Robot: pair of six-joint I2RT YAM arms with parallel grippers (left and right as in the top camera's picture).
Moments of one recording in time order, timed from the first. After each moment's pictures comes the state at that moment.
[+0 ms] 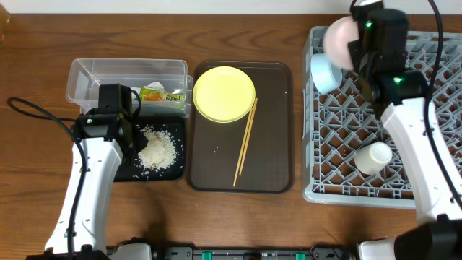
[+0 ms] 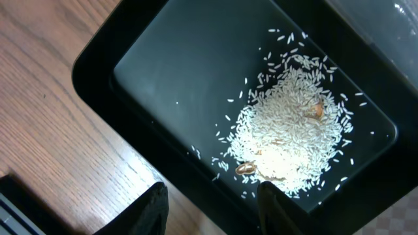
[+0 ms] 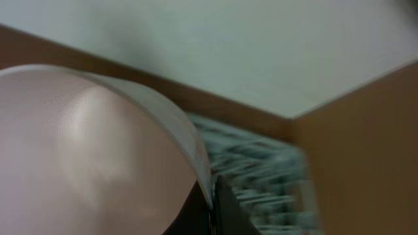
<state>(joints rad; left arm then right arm) 0.07 1.36 1.05 -1.08 -0.25 -0.70 0.12 1.58 1.45 -0.39 0.48 -0.38</state>
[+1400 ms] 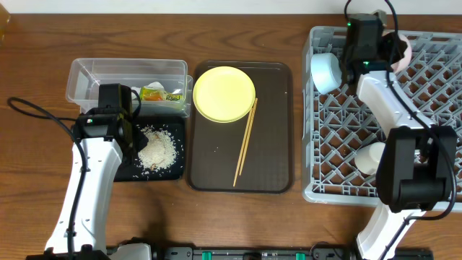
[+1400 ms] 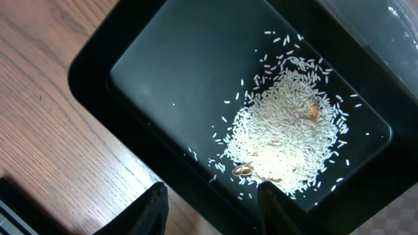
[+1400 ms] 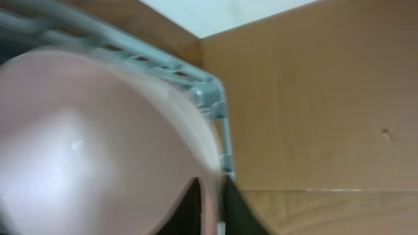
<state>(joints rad) 0.07 1.36 1.05 -1.07 -0.24 -0.70 0.08 1.99 1.46 -0.13 1.02 -0.59</state>
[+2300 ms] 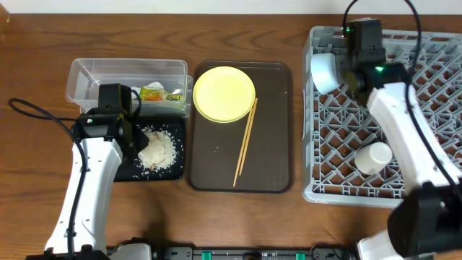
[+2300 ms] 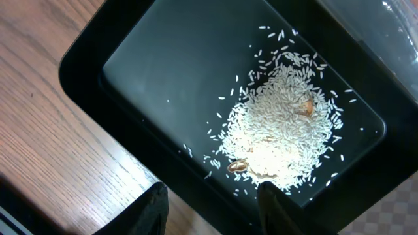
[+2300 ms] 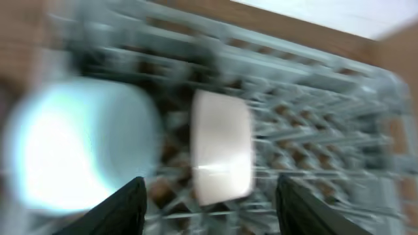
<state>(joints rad) 0.07 1.36 1.05 -1.07 -0.22 -0.70 0.14 1.70 1.45 -0.62 0.33 -0.08</state>
